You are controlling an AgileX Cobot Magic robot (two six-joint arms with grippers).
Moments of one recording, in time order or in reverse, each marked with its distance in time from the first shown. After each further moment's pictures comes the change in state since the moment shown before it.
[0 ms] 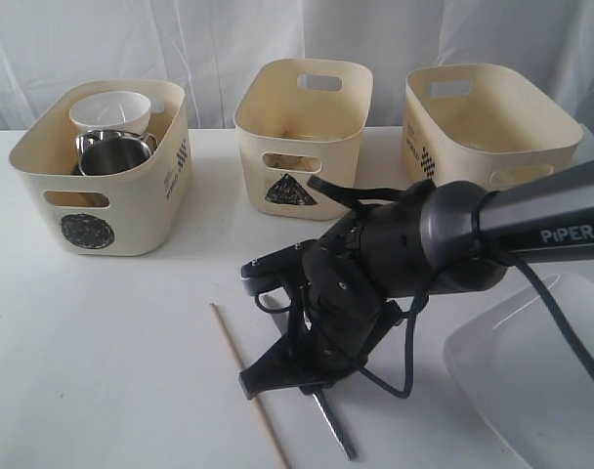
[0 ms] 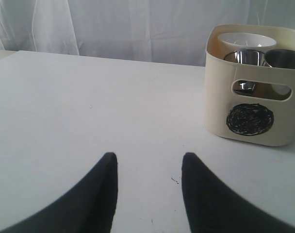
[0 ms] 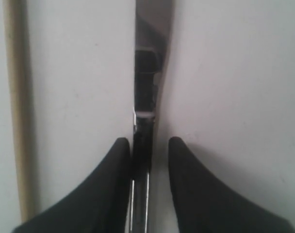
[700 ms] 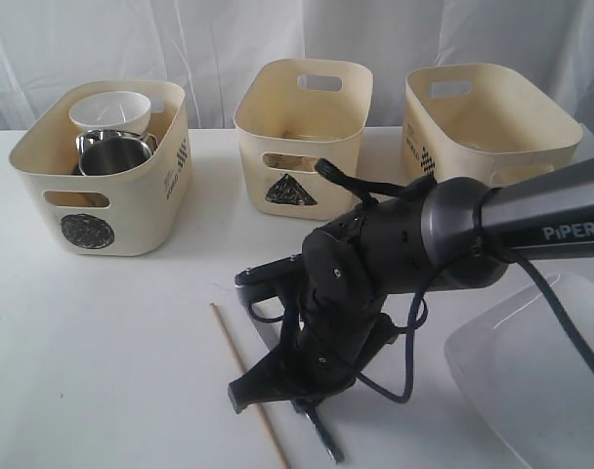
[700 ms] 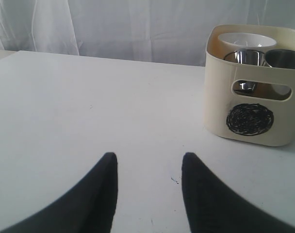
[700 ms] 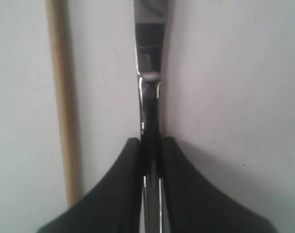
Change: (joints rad) left arm 0.000 0.000 0.000 0.000 0.000 0.000; right arm 0.000 -0.004 -0.011 0.212 0.050 -0.155
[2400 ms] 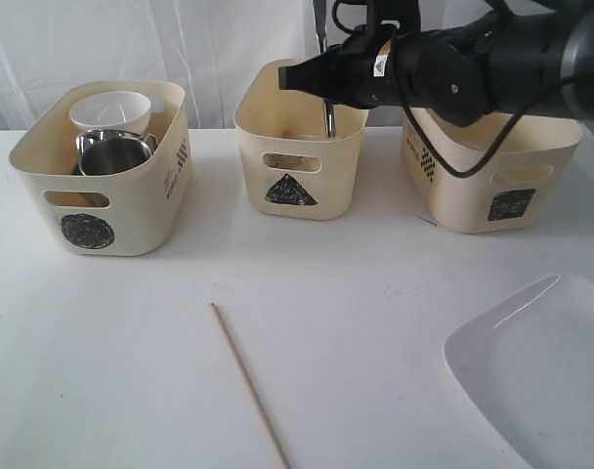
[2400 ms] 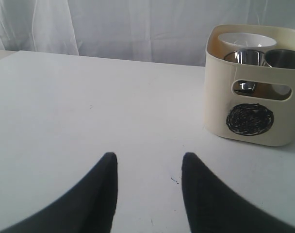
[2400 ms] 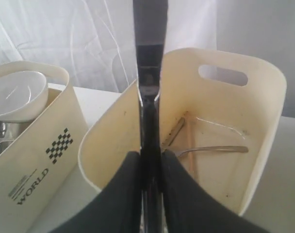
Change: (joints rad) left arm 0.000 0.000 0.000 0.000 0.000 0.000; right arm -0.347 -0.075 -0.299 -0.331 -0.614 0.159
